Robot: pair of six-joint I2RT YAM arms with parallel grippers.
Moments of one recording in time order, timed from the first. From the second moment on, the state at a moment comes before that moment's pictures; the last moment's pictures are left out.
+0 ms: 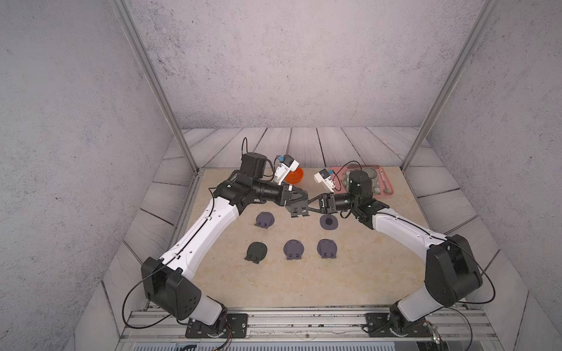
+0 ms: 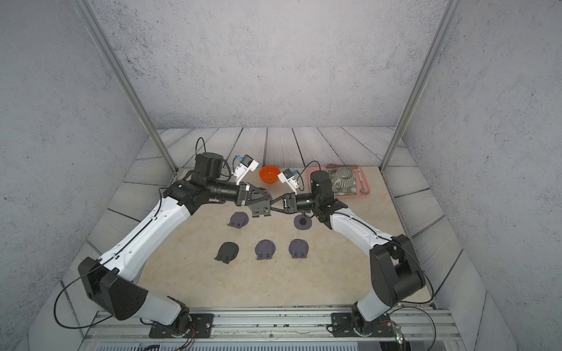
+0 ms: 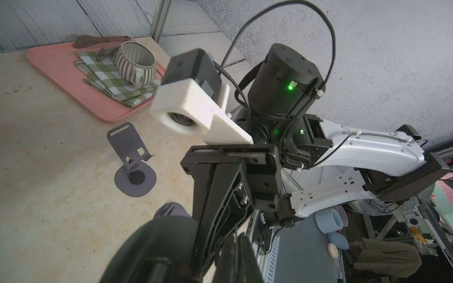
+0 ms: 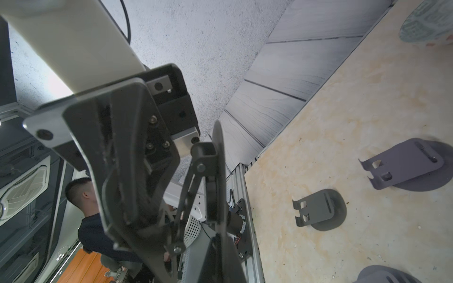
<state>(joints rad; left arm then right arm) -0.48 1.51 1.57 -0.63 0.89 -0.23 0.47 1.57 1.09 0.23 -1.23 0.71</state>
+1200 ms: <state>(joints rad) -0.38 1.51 1.65 -0.63 0.79 -0.07 0.52 1.66 0.90 0.64 -1.12 0.97</state>
